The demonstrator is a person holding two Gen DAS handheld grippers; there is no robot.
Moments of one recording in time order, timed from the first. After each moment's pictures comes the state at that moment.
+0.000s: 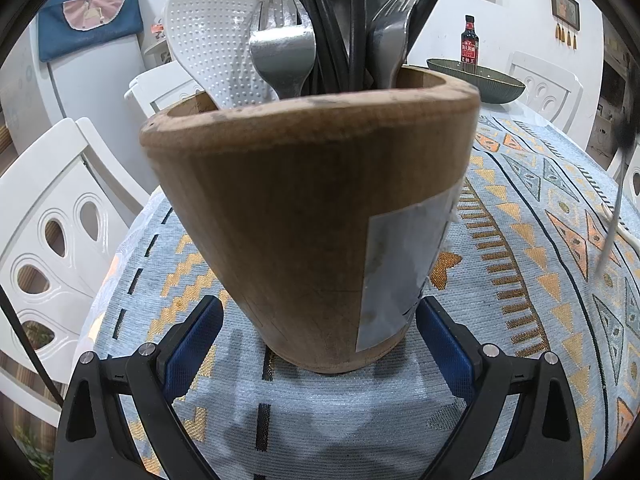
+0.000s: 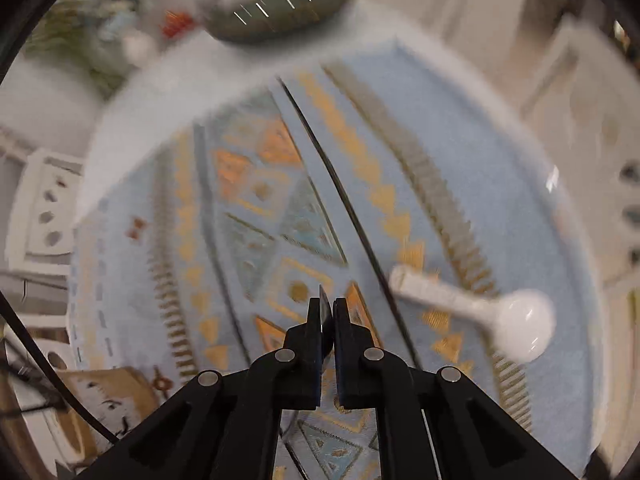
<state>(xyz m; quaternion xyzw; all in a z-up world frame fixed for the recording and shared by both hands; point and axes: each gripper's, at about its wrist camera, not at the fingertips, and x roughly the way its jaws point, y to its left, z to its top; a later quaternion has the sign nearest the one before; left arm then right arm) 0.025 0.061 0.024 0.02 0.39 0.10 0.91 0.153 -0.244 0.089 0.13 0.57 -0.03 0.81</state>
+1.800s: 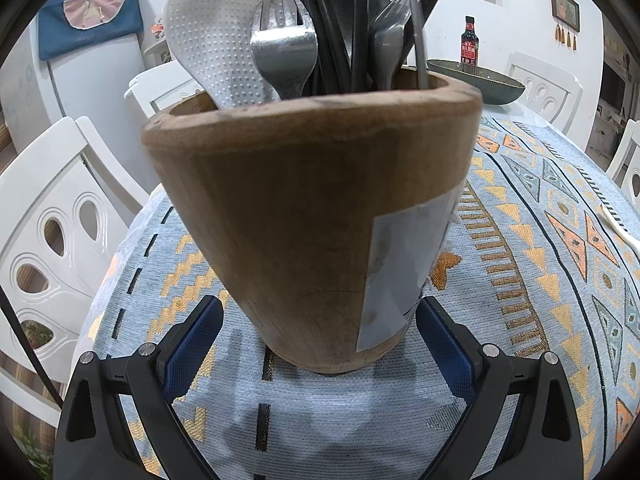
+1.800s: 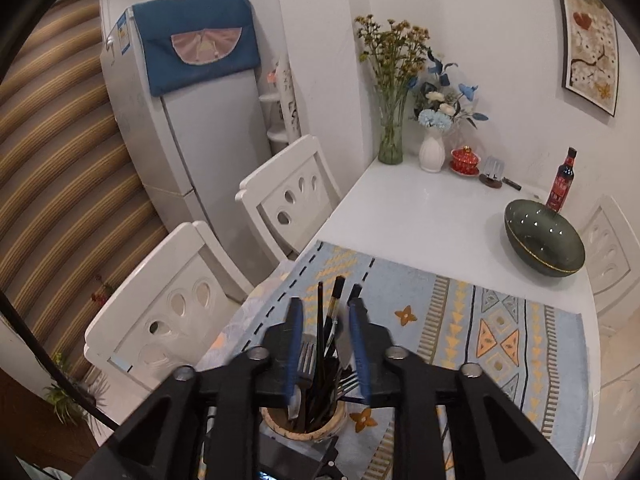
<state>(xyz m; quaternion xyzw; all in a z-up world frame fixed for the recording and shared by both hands) 0.025 0.059 0.024 0.02 0.39 0.10 0.91 0.092 -0.028 0.236 -0.05 0.35 0.30 0.89</state>
